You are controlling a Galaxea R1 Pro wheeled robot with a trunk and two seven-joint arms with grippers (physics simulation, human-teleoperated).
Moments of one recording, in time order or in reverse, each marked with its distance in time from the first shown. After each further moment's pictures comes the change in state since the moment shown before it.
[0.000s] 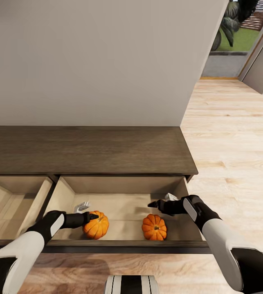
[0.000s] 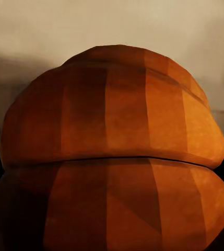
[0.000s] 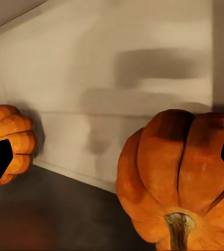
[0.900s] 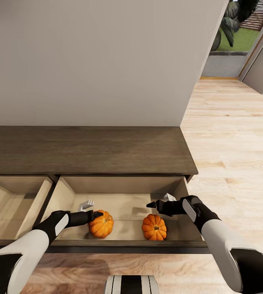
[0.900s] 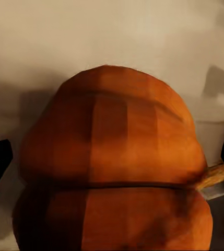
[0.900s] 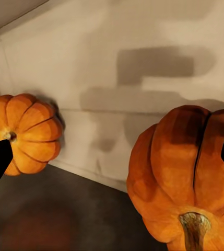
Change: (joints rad) left arm -0.020 -0.031 -0.005 0.046 -0.003 -0.102 0.002; right arm 0.005 0.006 0.001 0.001 0.000 0.000 0.026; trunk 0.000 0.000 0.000
